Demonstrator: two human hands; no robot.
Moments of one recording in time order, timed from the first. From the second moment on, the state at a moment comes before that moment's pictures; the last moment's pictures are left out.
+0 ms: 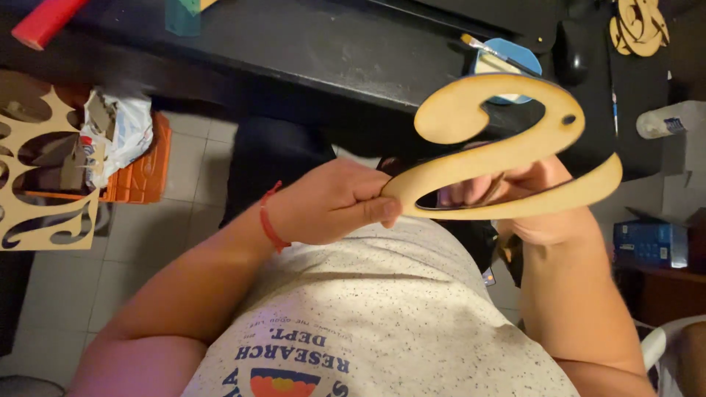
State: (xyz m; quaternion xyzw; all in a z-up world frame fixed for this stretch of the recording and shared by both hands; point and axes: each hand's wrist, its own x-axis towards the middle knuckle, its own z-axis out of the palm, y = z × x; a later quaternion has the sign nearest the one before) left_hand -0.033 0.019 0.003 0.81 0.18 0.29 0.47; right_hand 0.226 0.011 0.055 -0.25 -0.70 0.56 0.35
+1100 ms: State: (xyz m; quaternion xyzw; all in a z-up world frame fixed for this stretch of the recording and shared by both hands) left_hand -0.027 0.009 0.003 0.66 0.17 0.51 0.53; right_hand 0.212 0.004 0.022 -0.27 -0.65 0.55 0.45
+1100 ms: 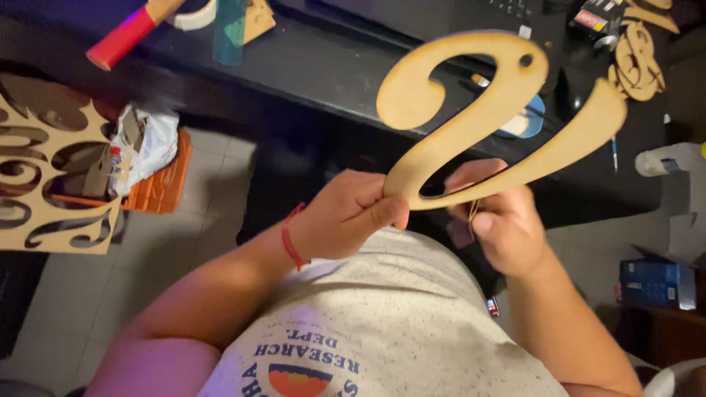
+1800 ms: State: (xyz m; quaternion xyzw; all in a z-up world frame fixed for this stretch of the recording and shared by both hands) left_hand -0.015 -0.010 0.015 0.67 0.27 0.53 0.44; right_hand 0.157 -0.001 -0.035 -0.23 -0.45 0.61 0.61
